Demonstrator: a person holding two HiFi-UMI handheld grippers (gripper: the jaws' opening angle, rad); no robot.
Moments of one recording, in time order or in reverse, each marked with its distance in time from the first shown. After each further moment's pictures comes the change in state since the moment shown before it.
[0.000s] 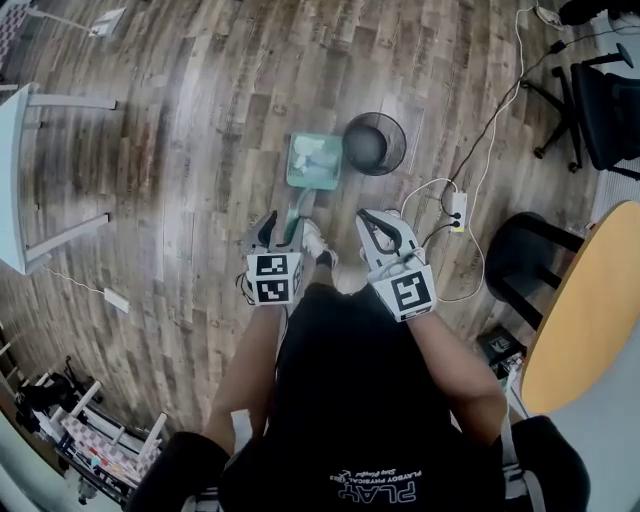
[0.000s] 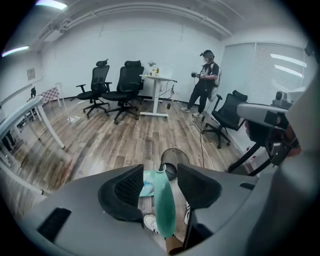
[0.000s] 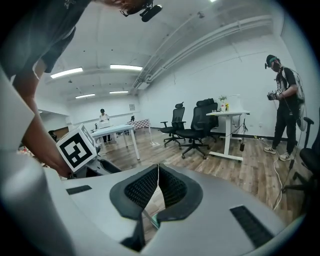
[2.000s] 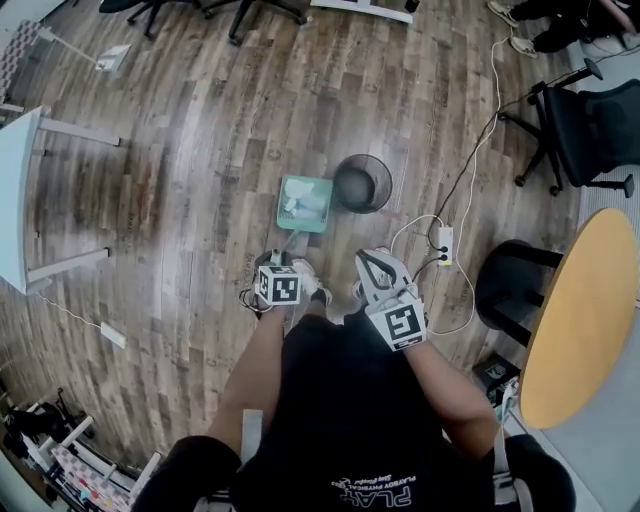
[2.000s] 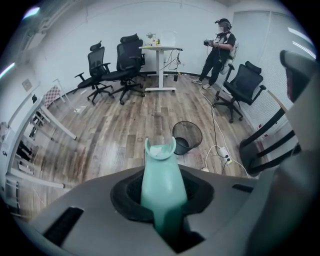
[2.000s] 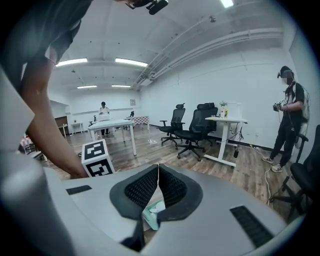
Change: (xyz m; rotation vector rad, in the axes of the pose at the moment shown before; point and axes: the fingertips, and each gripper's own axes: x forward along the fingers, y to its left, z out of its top) left arm 0.036 0.023 -0.078 0.052 0.293 0.119; right arm -0.038 0.016 -0.005 -0.085 0.065 -0.044
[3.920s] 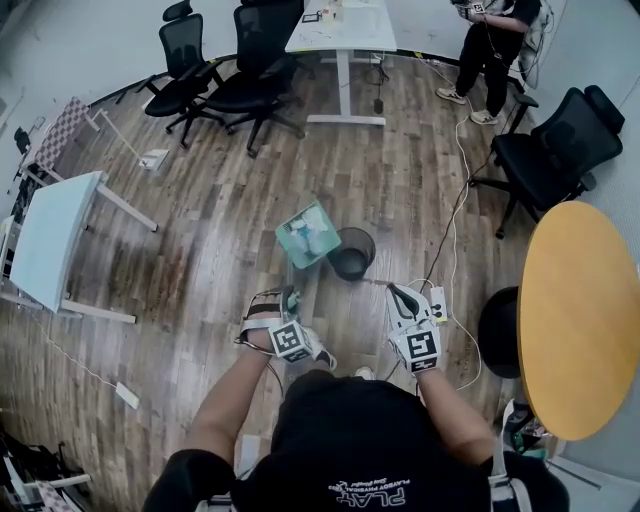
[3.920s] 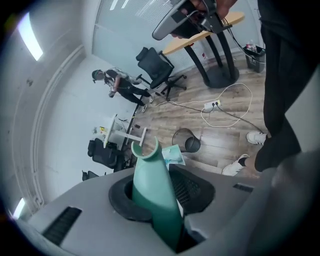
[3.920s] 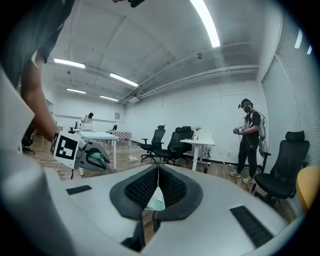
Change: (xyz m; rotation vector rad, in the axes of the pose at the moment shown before) left arm -0.195 -0.117 0.004 1.217 -0.355 0.403; right arm -0.226 -0.011 0.011 -0.034 -0.225 -0.264
